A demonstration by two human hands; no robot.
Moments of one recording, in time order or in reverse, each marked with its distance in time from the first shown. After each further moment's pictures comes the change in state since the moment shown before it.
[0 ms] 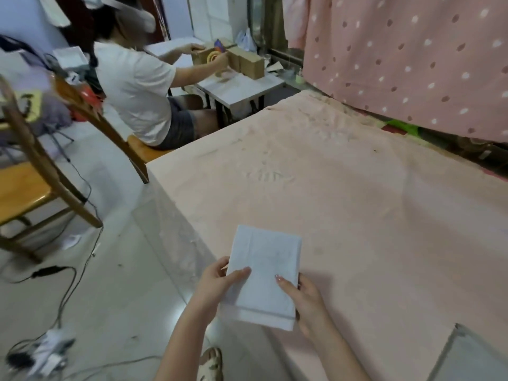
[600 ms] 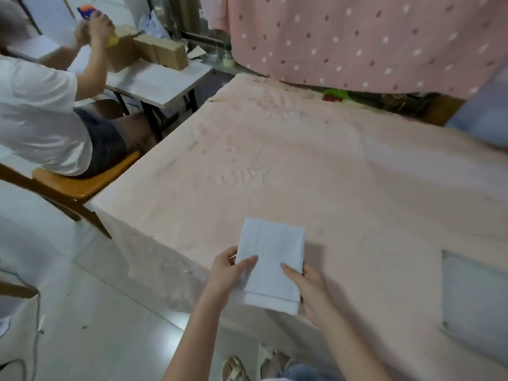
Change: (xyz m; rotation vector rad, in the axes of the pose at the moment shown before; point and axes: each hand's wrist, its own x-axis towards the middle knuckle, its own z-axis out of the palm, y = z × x) left_hand 0.104 0.034 -0.062 0.200 -0.296 -0.057; right_hand 0.040 0.023 0.087 0.139 0.431 -0.050
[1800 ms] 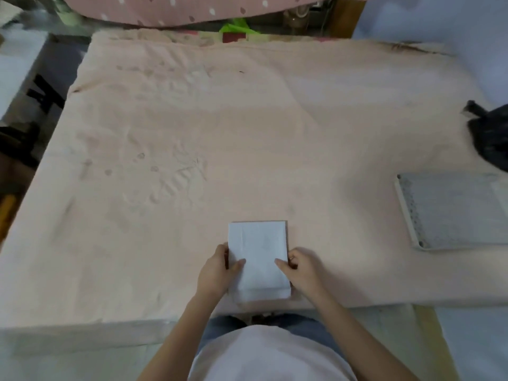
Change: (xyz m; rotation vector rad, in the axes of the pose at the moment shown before) left_hand 0.140 -0.013 0.003 1.059 -0.354 0.143; right_hand 0.067 0.037 -0.011 -0.434 0.423 0.003
